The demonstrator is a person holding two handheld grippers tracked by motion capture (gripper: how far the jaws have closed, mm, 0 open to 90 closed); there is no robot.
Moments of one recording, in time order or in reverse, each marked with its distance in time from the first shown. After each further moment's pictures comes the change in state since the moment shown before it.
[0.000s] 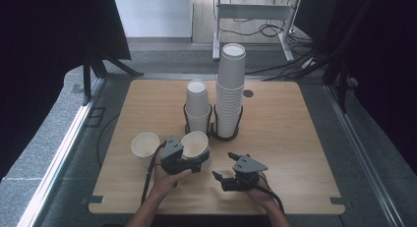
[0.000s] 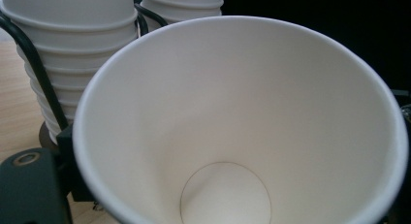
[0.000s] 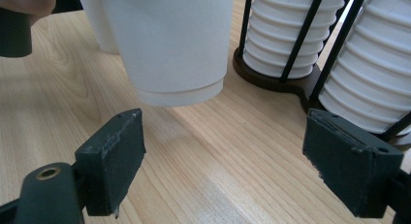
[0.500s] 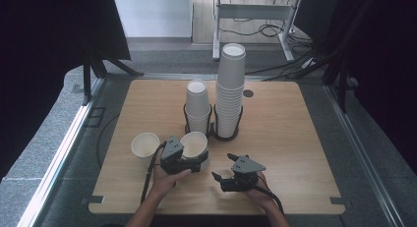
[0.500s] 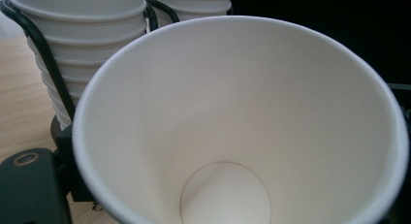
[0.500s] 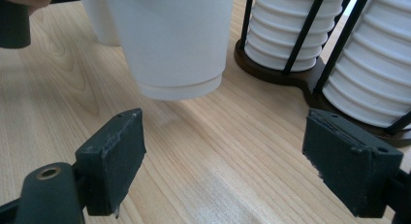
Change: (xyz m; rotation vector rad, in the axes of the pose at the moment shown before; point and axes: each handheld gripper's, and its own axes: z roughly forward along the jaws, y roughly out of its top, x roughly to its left) left arm 0.004 -0.003 0.001 0.020 0.023 0.010; right arm 0.002 -0.003 0.004 0.026 -0.001 -0.005
